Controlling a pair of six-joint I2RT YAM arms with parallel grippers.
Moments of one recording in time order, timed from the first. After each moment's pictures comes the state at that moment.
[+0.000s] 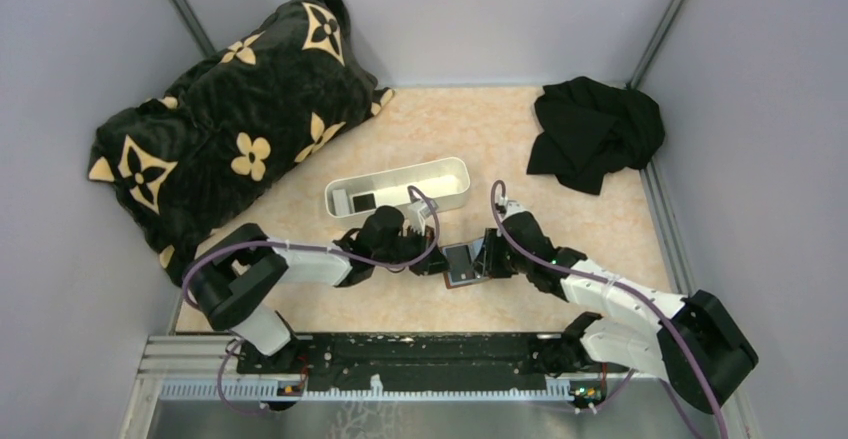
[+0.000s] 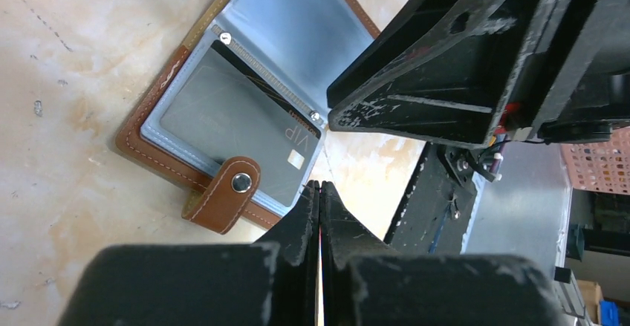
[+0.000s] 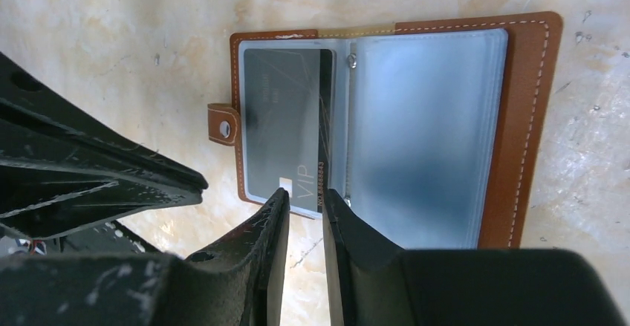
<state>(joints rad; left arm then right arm) -0.88 1.57 0.55 0.57 0.41 -0.63 0.69 1.05 0.41 -0.13 -0.08 0.66</state>
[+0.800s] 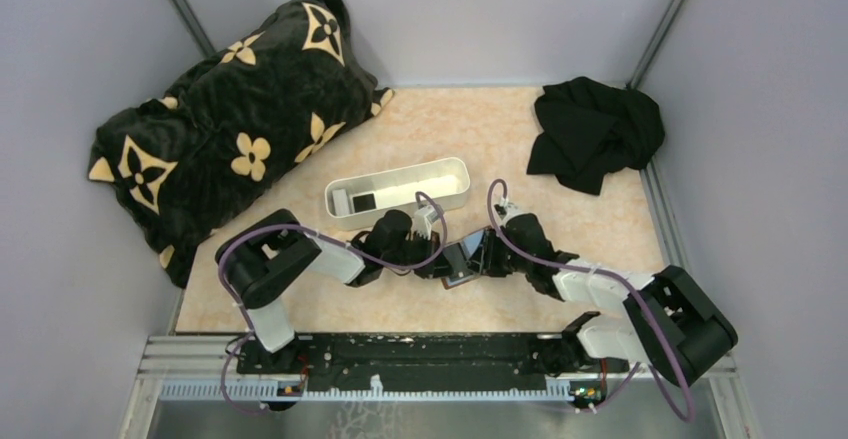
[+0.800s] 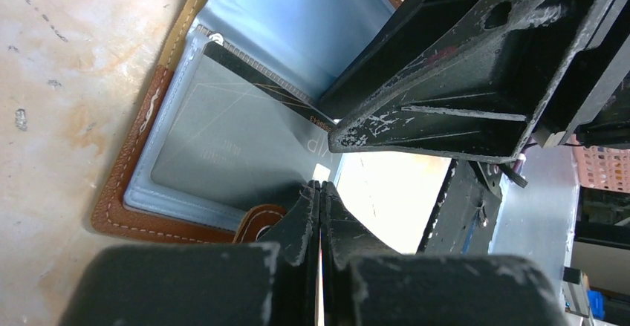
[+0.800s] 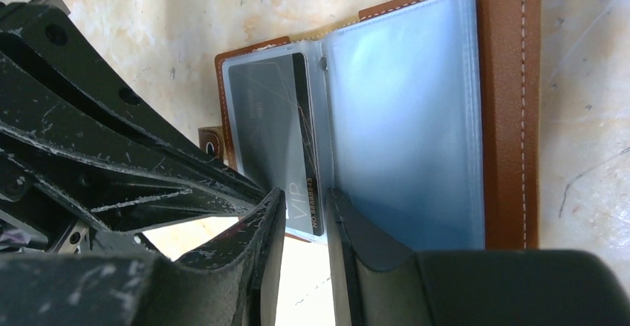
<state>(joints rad) -0.87 1.78 0.57 0.70 0.43 -0.64 0.60 1.21 0.30 0.21 -0.25 0.68</state>
